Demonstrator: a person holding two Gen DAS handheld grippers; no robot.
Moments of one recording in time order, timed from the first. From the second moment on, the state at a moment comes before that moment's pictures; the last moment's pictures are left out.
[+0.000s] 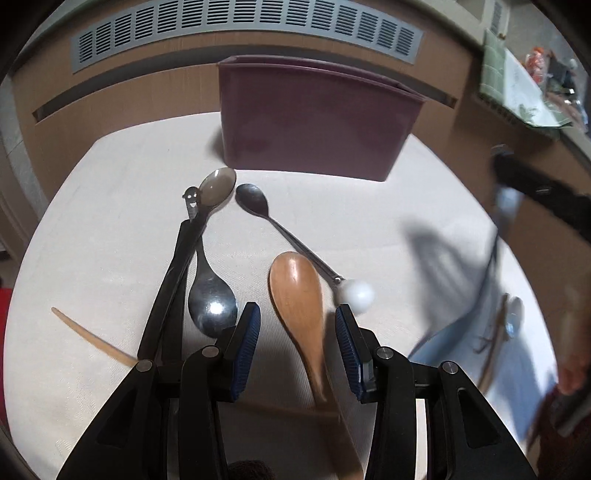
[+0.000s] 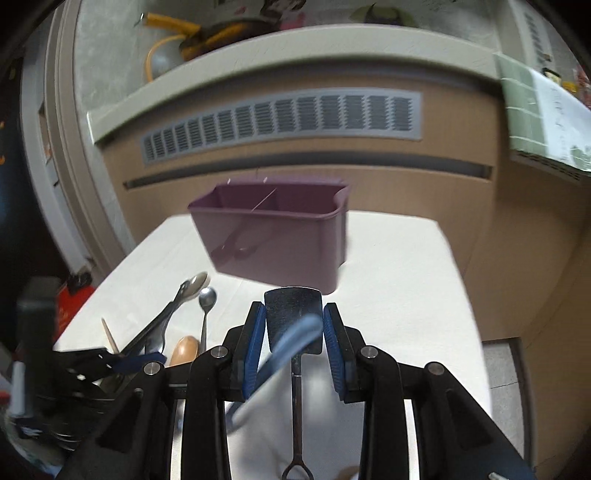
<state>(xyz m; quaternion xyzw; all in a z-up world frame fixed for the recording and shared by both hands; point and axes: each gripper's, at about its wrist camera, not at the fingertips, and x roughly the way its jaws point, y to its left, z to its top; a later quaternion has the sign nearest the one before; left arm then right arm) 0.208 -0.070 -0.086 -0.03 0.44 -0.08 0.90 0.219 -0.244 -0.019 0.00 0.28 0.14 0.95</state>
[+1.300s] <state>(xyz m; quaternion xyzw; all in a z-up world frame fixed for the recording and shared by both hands) 0.178 -0.008 -0.033 -0.10 0.35 -0.08 0.93 0.312 -0.183 -0.093 -0.11 0.46 0.26 0.84</state>
